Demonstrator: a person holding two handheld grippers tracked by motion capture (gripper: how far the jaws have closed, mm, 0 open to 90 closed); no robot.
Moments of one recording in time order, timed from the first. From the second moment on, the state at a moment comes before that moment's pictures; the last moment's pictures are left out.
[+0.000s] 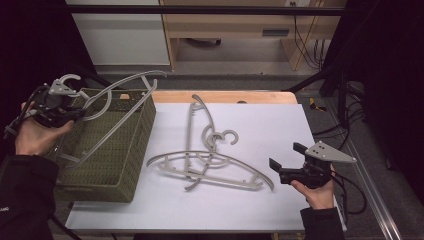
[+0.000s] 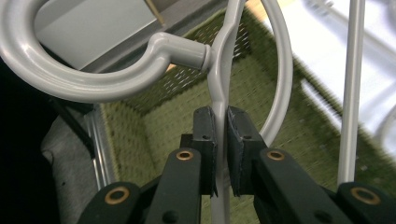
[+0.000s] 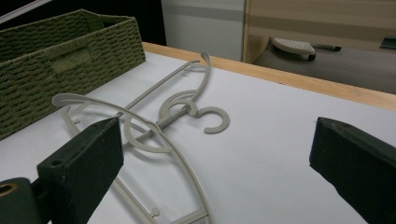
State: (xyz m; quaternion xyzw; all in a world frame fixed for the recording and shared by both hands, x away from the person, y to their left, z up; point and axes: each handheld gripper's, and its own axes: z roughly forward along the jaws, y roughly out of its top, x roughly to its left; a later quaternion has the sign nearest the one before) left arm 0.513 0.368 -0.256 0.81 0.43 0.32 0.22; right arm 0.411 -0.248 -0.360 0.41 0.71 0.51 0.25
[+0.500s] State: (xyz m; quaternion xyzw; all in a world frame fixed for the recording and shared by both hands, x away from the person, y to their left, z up) left arm 0.523 0.397 -0.272 0.80 0.46 0.34 0.20; right arm 0.412 -0.248 -0.361 0.41 0.71 0.51 0.25
